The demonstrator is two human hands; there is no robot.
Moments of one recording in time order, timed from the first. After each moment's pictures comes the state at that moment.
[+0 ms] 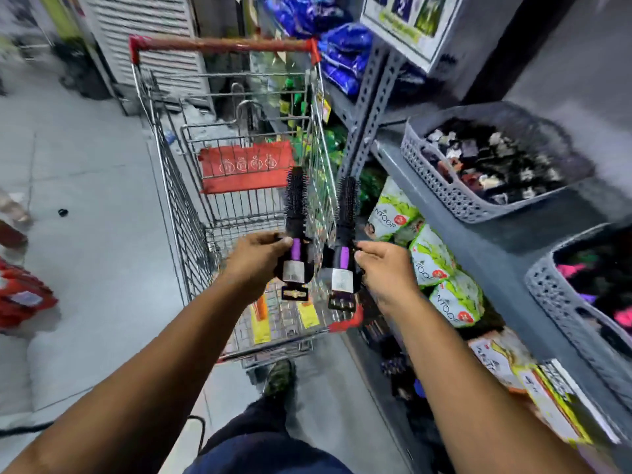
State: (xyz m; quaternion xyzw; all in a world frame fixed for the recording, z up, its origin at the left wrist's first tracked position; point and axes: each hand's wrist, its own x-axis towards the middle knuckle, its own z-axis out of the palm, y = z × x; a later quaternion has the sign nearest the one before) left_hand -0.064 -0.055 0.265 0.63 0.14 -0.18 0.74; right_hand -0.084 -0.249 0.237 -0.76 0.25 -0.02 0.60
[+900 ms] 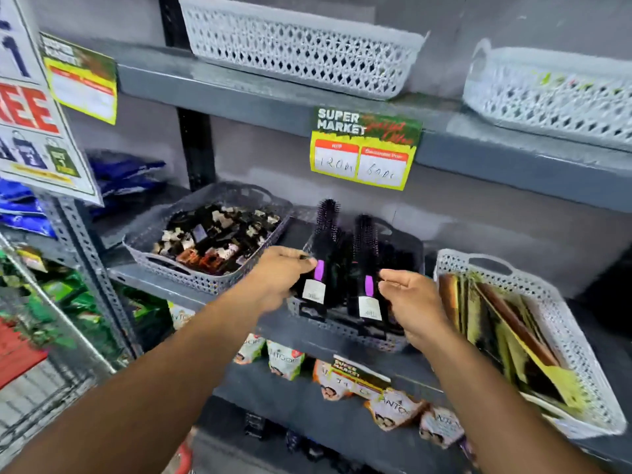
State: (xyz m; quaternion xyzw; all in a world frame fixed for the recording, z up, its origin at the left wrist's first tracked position) left_hand -0.102 -0.402 0.383 0.61 -0.19 -0.43 0.63; right_hand -0.296 -0.499 0.371 -0.67 0.47 -0.33 0.48
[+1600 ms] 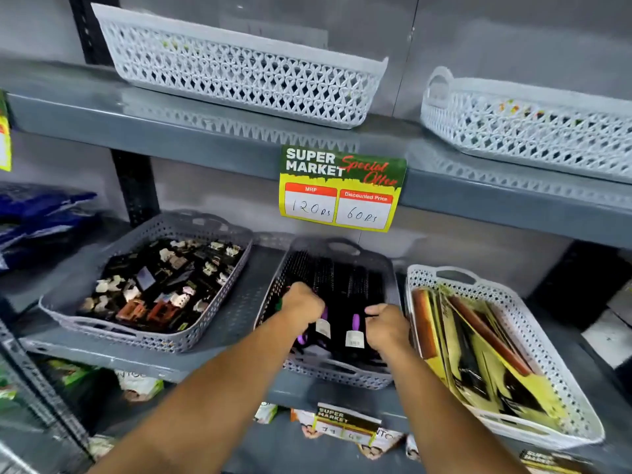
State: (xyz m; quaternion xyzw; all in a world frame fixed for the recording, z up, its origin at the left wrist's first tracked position) left_hand -0.117 -0.525 0.336 0.81 -0.34 -0.33 0.35; right_hand -0.271 -0.556 0.330 -0.64 0.65 -0.24 0.32
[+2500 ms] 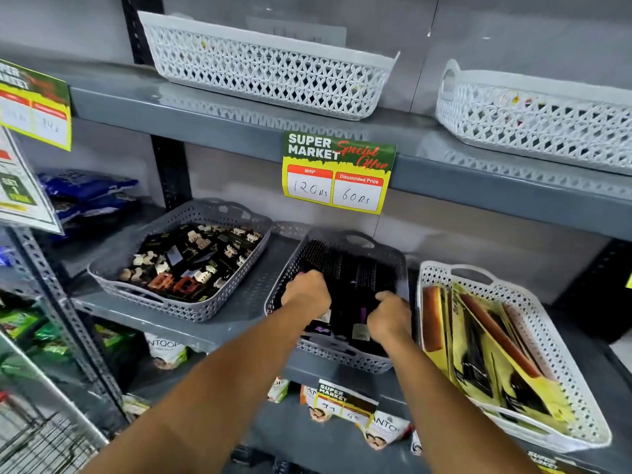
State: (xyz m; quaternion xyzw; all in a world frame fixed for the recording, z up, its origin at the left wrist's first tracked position) left_hand -0.130 -0.498 0.350 0.86 -0.44 -0.17 0.21; right_hand -0.277 -0.538 0.344 -0.71 0.62 -0.22 0.25
